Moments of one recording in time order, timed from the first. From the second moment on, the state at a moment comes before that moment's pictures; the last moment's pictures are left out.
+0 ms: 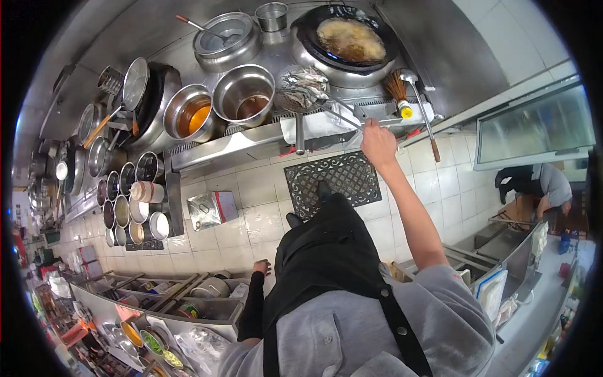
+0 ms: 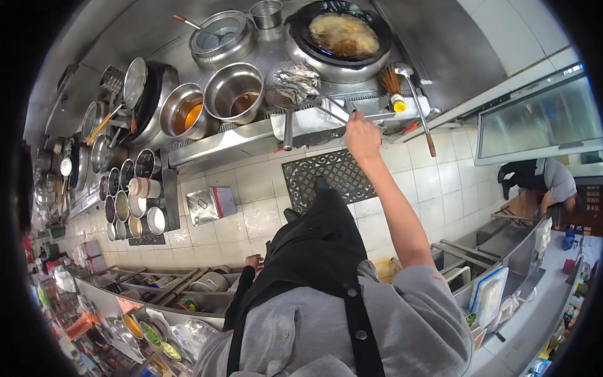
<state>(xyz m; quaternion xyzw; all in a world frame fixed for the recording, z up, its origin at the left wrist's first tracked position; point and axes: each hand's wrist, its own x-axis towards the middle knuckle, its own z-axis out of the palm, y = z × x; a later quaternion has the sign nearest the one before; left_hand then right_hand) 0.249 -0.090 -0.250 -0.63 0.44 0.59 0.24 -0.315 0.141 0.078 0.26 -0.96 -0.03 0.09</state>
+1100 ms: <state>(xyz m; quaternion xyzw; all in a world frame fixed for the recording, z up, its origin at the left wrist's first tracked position) 0.026 -0.082 -0.243 -0.53 0.49 0.70 0.00 -0.521 0.154 0.153 0.16 -0.98 0.06 0.09</state>
